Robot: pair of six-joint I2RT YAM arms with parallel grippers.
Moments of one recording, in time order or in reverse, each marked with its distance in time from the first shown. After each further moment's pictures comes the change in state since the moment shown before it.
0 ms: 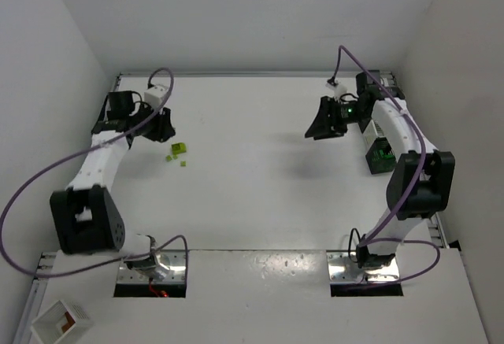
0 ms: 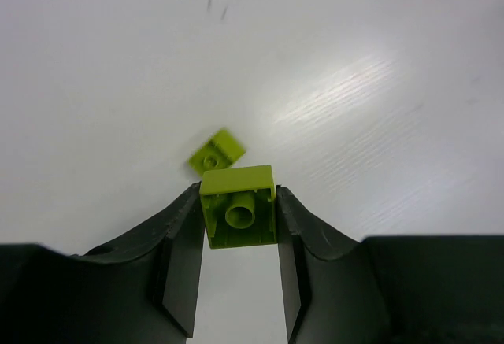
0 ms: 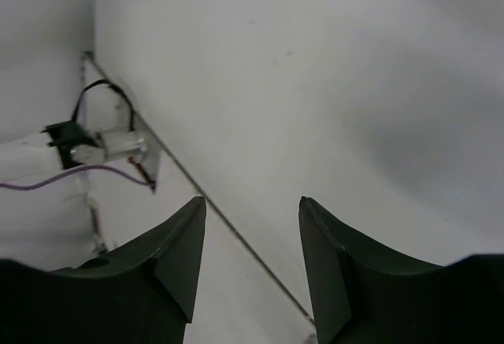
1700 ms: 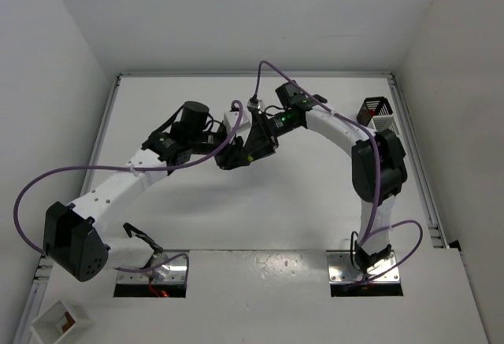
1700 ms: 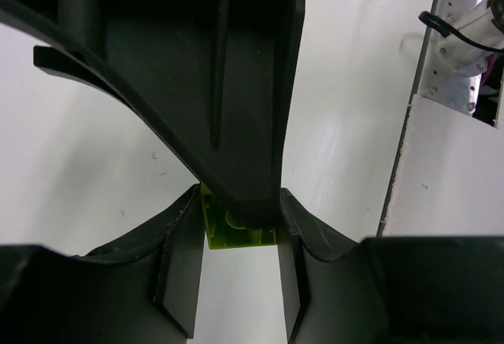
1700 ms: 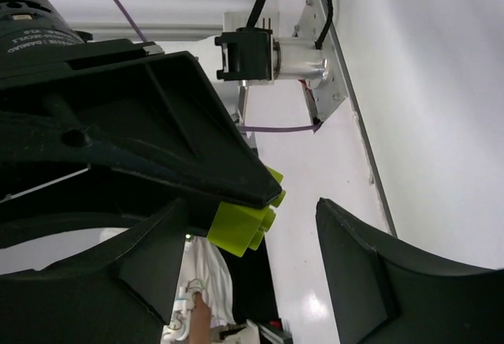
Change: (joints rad) left arm -0.672 -0.196 -0.023 0.056 0.153 -0.140; right arm 0.472 0.234 0.086 0.262 -0.463 0.361
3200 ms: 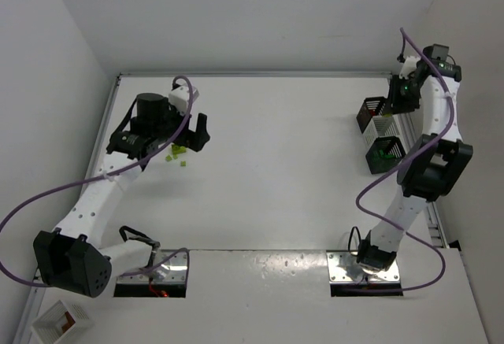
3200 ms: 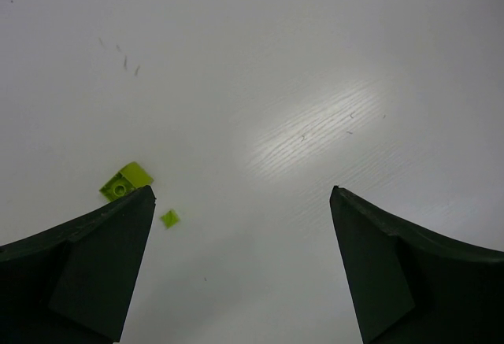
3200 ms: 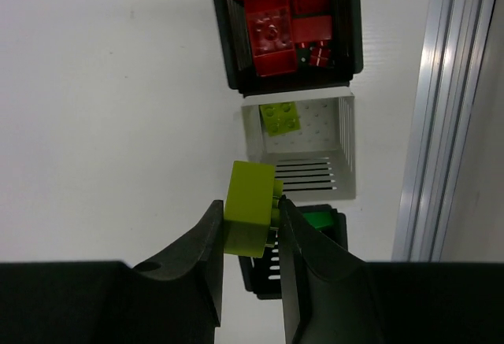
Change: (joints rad) left arm 0.319 -0.111 0.000 -0.070 -0.354 -0.121; right arm -0.803 -0.026 0.372 -0.391 1.058 -0.543
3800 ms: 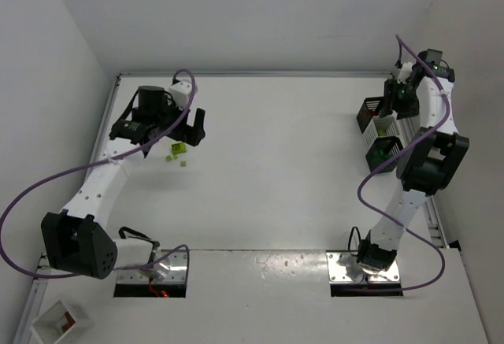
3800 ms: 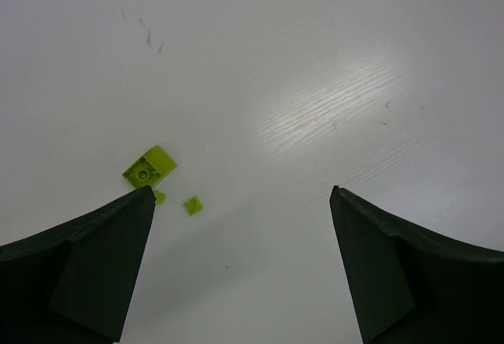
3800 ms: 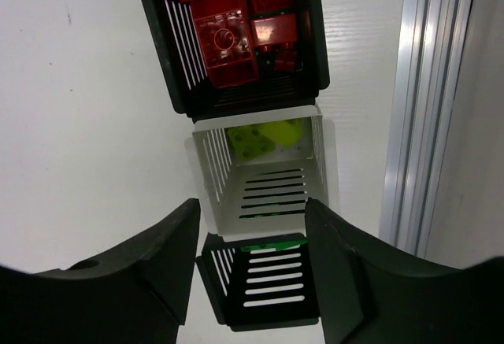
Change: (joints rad) left arm 0.043 0.106 0.080 -0.075 -0.037 0.035; right arm -0.012 0.099 -0.003 0.041 0.094 -0.003
